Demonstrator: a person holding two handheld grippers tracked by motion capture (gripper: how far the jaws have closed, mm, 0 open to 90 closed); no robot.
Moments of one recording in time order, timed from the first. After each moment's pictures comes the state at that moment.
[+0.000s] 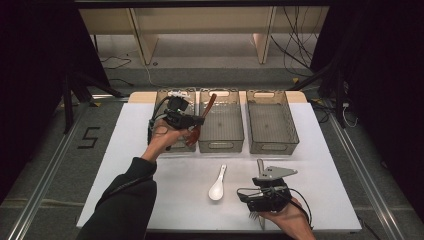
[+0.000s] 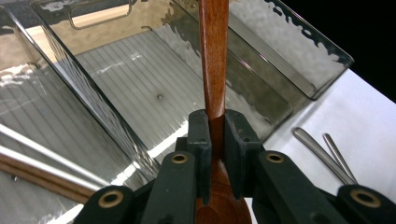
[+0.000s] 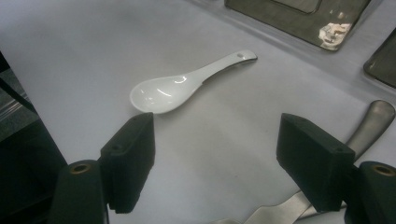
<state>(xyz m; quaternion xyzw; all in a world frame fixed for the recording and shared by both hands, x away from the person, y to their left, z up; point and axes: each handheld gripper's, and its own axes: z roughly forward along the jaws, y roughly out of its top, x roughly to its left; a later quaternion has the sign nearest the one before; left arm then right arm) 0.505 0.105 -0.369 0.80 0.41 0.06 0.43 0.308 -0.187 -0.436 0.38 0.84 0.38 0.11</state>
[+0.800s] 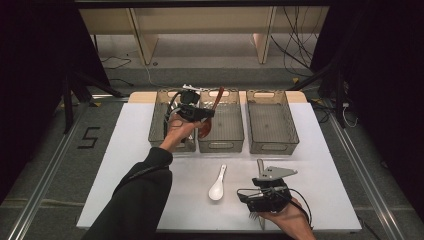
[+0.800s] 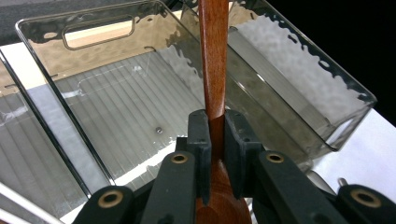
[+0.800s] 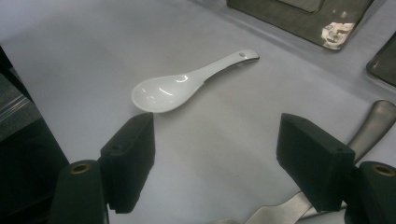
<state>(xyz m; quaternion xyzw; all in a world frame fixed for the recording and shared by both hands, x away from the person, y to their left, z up) 0.536 0.075 -0.382 0.78 0.44 0.06 0.45 0.308 -0.187 -0.436 0.37 0.84 0.38 0.10</state>
